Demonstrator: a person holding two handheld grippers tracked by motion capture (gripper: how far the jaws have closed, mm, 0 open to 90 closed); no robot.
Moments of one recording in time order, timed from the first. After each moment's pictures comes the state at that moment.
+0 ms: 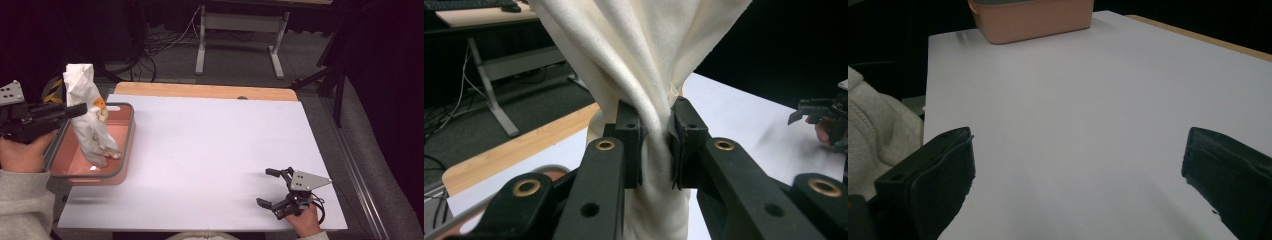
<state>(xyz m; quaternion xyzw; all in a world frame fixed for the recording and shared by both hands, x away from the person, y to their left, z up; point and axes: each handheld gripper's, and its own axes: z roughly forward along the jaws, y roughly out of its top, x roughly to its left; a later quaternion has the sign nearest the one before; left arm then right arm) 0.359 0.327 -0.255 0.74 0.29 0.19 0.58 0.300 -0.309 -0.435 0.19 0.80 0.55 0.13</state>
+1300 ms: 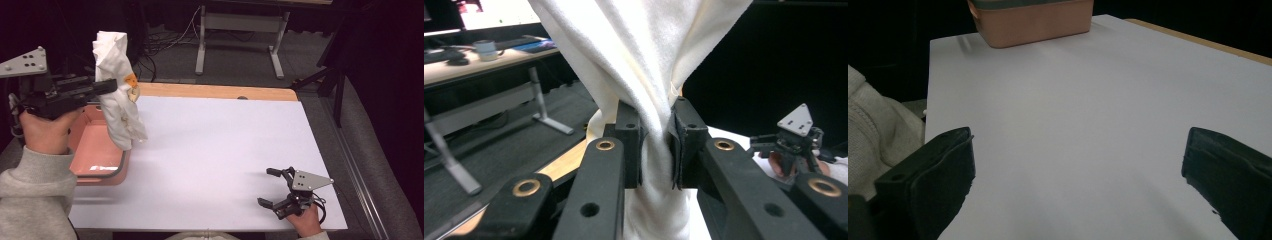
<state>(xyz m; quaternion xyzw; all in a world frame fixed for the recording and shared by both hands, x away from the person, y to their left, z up) 0.366 0.256 -0.192 0.74 0.20 0.17 0.62 0.300 -0.312 -0.434 0.19 0.80 0.56 0.13</state>
